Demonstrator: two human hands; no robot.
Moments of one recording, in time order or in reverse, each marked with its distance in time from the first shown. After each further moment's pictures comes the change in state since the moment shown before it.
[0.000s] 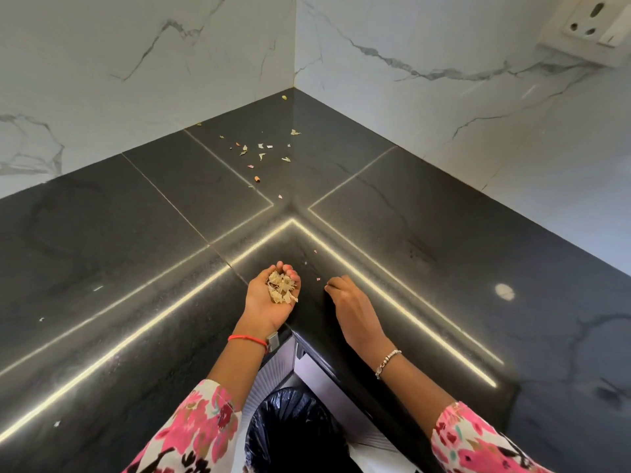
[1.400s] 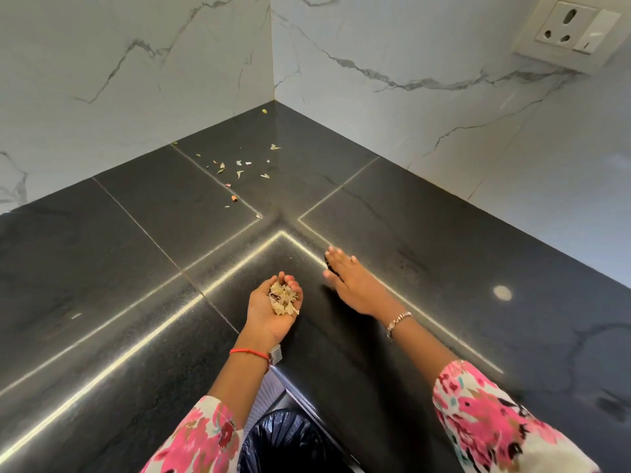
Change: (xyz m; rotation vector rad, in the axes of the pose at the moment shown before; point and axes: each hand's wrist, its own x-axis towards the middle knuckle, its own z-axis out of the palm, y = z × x) left_hand 0.031 -0.028 0.030 0.025 0.009 -0.017; right_hand 0.062 0.086 -0.020 0.213 -0.419 0.197
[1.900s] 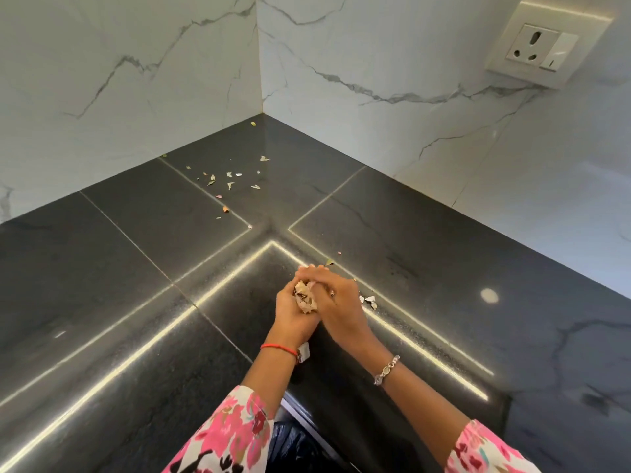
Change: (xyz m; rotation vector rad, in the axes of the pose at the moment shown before) left_hand 0.008 -0.038 0.022 0.056 -0.142 -0.106; right_hand -0.049 -0.095 -0.011 0.818 0.527 0.043
